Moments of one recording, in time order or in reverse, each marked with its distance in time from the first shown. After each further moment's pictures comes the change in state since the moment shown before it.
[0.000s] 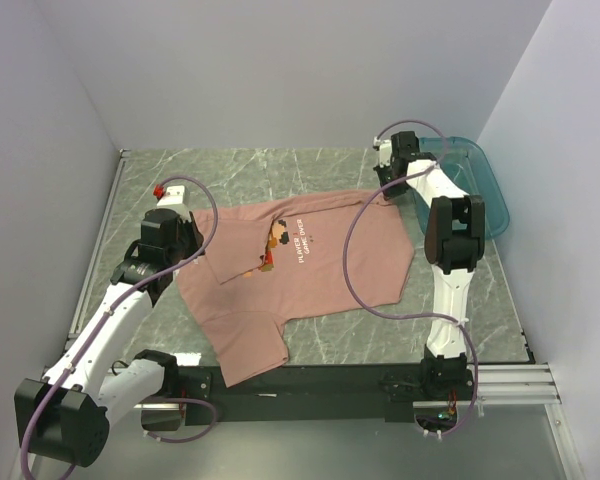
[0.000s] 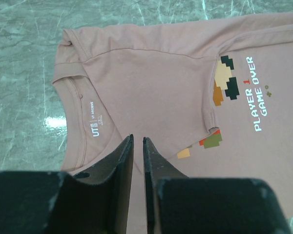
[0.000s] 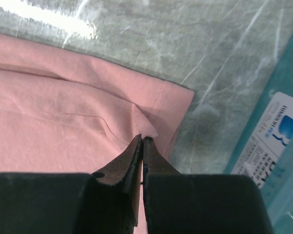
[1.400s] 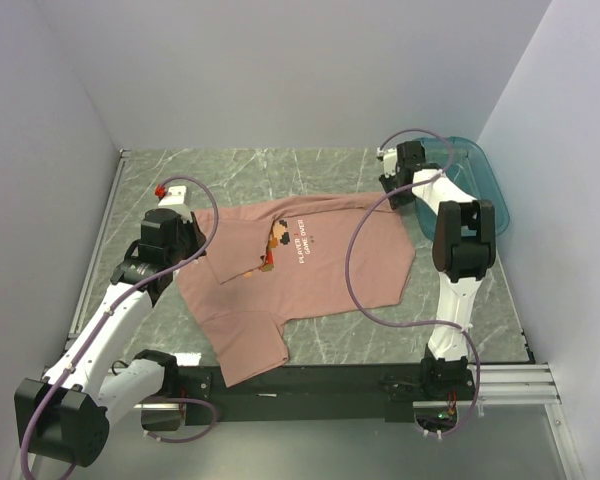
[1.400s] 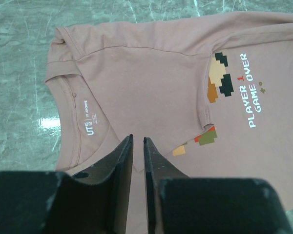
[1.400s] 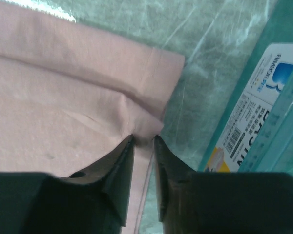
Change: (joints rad) left arm 0.000 0.000 0.000 0.000 0.032 0.001; right arm -0.017 -0.124 -0.219 0.096 0.048 -0.090
